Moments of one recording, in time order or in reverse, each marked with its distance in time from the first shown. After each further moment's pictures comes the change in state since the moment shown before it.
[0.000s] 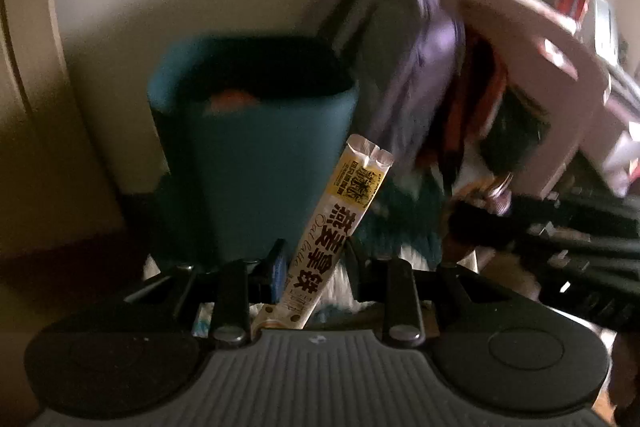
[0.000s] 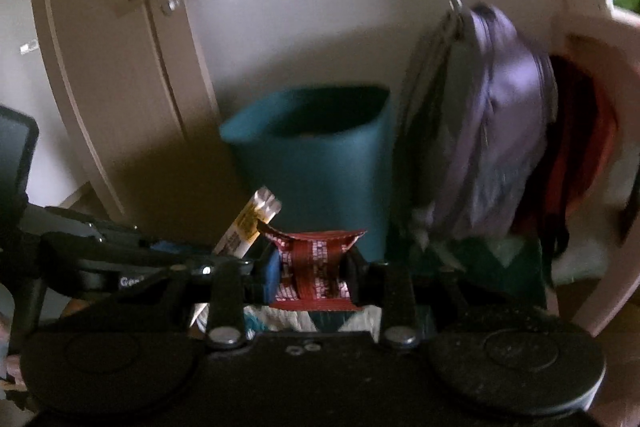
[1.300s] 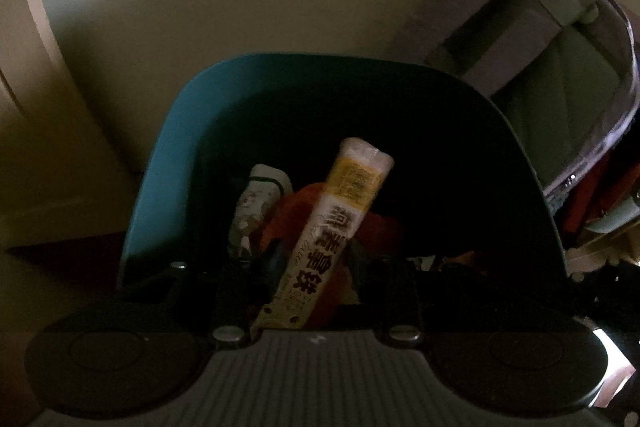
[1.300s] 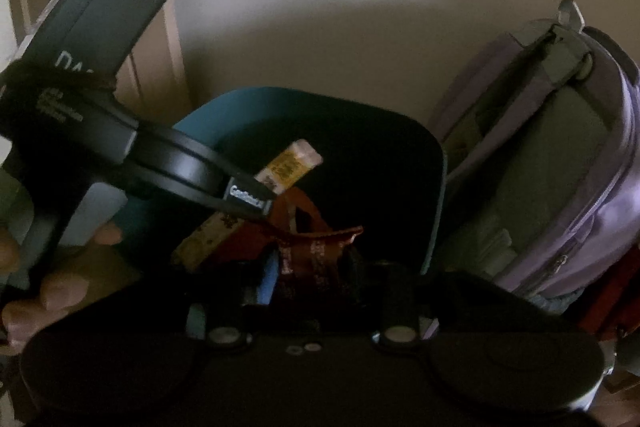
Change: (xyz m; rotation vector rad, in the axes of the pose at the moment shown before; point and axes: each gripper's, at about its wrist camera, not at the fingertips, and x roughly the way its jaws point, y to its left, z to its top) left arm 0.202 0.079 0.146 -0.115 0.201 0.140; right arm 0.201 -0.017 0.097 -0.191 0.184 -0.051
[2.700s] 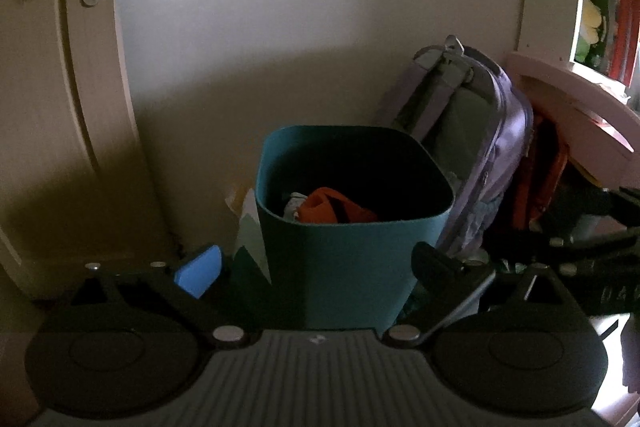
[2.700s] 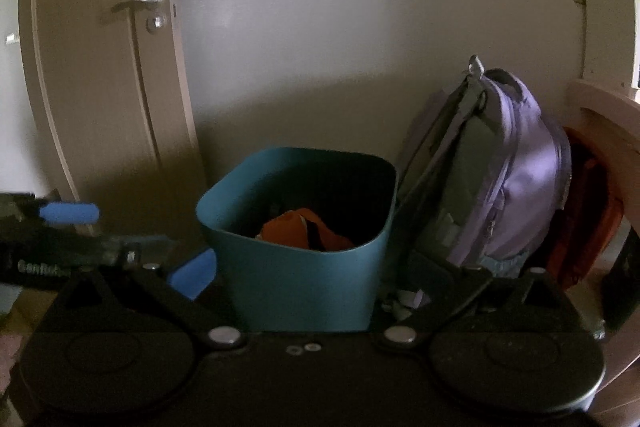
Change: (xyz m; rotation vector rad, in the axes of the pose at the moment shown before) left arm -0.193 0.013 -0.147 0.068 -0.384 0.014; right arm -0.149 0.019 -0.058 0.131 -0.240 -0.041
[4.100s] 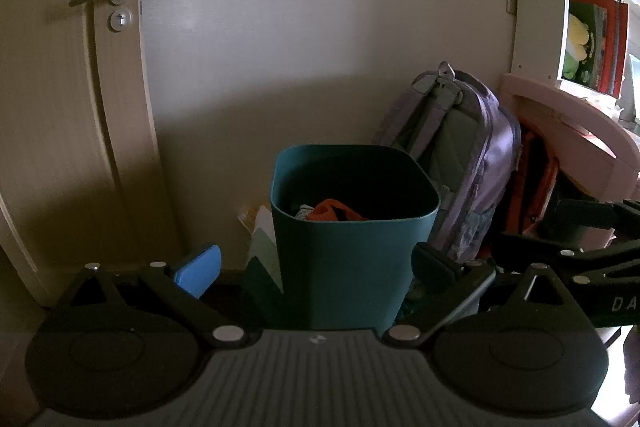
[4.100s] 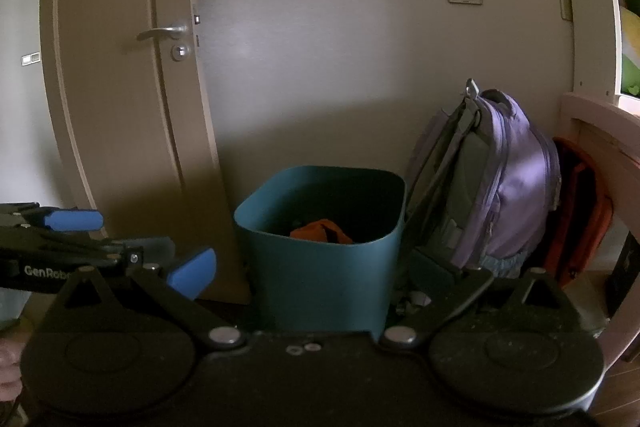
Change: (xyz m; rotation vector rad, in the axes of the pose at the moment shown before) left arm -0.058 -0.004 -0.018 -0.013 -0.079 0.032; right arm -0.052 0.015 -0.016 0.005 -0.066 0.029
